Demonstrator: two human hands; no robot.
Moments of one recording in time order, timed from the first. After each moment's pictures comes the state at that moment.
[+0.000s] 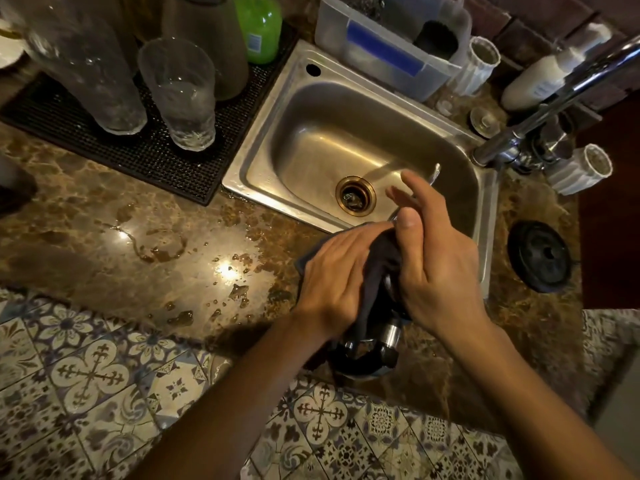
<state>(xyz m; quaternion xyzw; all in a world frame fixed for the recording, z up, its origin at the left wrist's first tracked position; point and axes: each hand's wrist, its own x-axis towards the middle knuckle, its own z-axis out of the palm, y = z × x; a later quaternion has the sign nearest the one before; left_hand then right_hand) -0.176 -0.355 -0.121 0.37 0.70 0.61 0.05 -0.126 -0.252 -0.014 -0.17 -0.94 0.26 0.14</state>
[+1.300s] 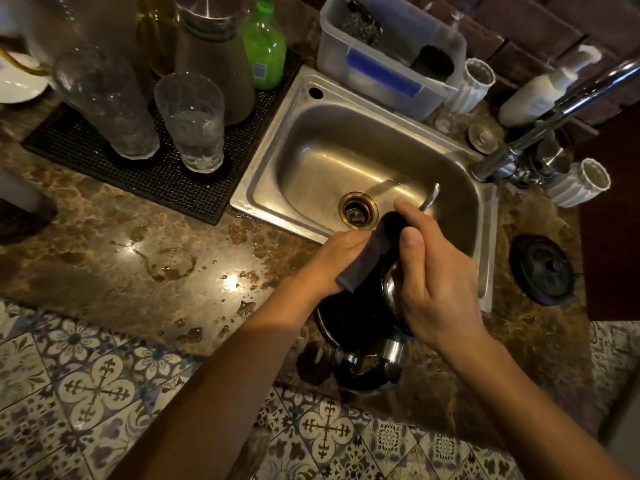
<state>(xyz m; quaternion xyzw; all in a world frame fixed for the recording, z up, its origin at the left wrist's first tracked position) -0.244 -0.324 -0.124 0.37 0.72 0.48 0.34 -0.129 -0.255 -0.009 -0.18 -0.94 0.26 0.15</state>
